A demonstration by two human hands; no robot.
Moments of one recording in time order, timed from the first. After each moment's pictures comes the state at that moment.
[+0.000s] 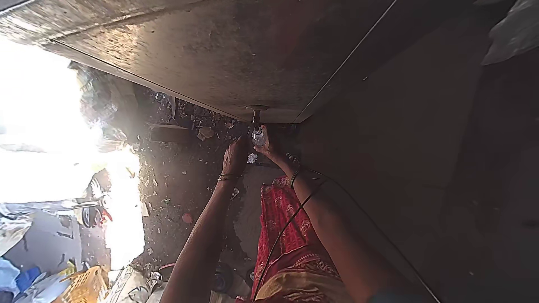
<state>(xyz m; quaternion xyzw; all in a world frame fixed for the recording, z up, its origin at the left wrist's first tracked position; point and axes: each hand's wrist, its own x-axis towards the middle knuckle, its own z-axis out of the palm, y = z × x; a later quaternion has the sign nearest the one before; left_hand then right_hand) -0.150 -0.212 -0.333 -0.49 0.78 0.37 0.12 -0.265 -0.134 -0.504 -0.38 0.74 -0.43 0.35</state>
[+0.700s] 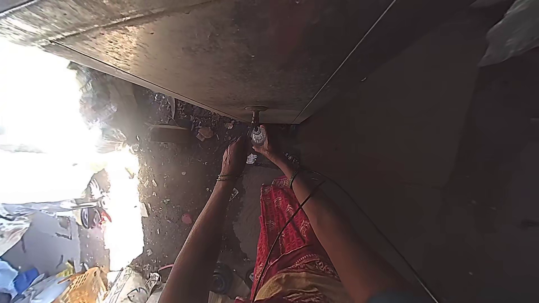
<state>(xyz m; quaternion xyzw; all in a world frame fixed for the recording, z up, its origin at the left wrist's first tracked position) -0.150 -0.214 -0.334 -0.49 0.78 0.36 0.13 -0.262 -0.139 -0.514 -0.40 0.74 -0.44 0.32</state>
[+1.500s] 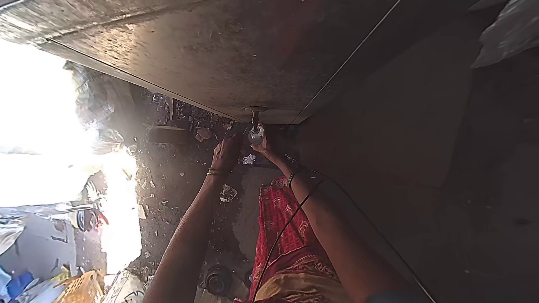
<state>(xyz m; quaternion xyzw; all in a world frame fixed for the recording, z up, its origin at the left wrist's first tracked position) -0.144 -0.248 -0.334 -0.44 0.83 0.29 0.20 -0.264 -0.145 -0.503 -0.40 0.73 -0.46 0.32</state>
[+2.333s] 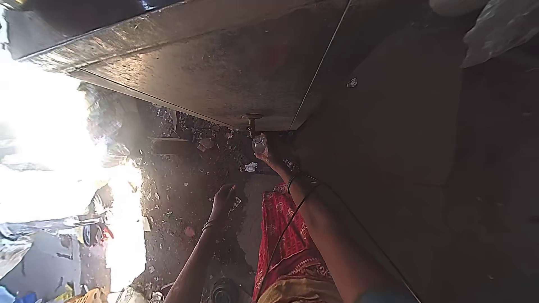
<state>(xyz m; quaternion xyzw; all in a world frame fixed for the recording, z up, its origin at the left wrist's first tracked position) -0.031 -0.146 -0.334 -0.59 0.58 0.55 0.04 -0.260 -0.109 -0.485 -0.37 0.75 -0.44 0.32</state>
